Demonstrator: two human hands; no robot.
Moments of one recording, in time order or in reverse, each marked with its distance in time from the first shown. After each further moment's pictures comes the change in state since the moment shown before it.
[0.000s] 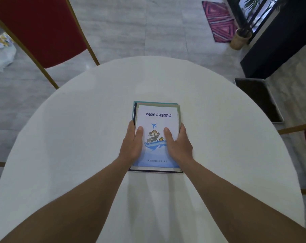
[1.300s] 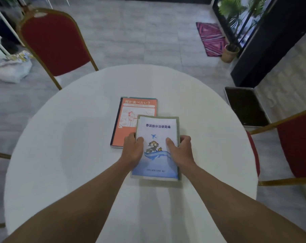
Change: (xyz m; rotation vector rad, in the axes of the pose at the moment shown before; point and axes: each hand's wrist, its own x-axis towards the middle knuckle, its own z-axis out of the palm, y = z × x) left_hand -0.150 0.058 0.063 -0.097 0.096 -0.043; right_hand -0.091 0.055 -0.121 0.153 -0.018 0.023
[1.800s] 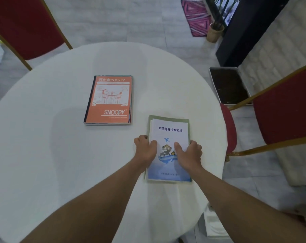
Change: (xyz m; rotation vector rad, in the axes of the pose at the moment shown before) left_hand -0.091 -0.035 0.126 0.122 -0.147 -0.145; right_hand -0.045 0.121 -0.097 -0.257 0.107 0.175
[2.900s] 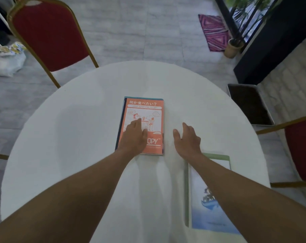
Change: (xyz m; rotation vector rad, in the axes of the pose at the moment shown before) left_hand 0.140 0.035 -0.180 0.610 0.139 0.453; right_hand 0.067 -0.182 0.093 -0.276 -0.022 -0.373
